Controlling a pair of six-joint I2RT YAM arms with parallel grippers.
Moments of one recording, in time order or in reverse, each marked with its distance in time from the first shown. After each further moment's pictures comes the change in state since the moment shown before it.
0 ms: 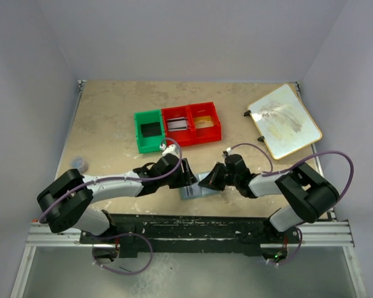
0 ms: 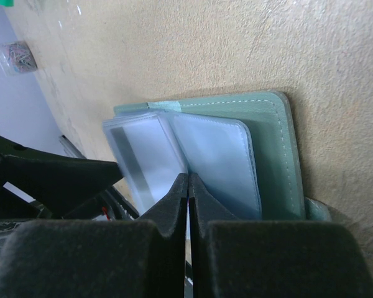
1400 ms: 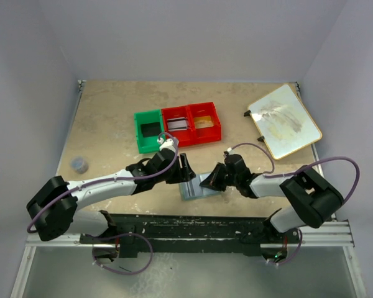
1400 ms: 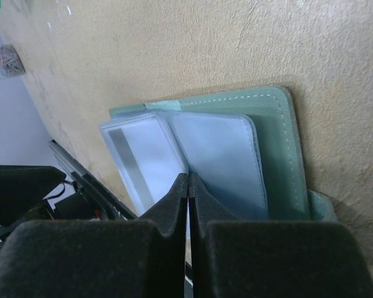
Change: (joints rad) left arm 0.015 -0.109 0.063 -0.149 -0.022 0.077; right arm 0.008 -0.059 0.010 -0.095 0.043 -0.011
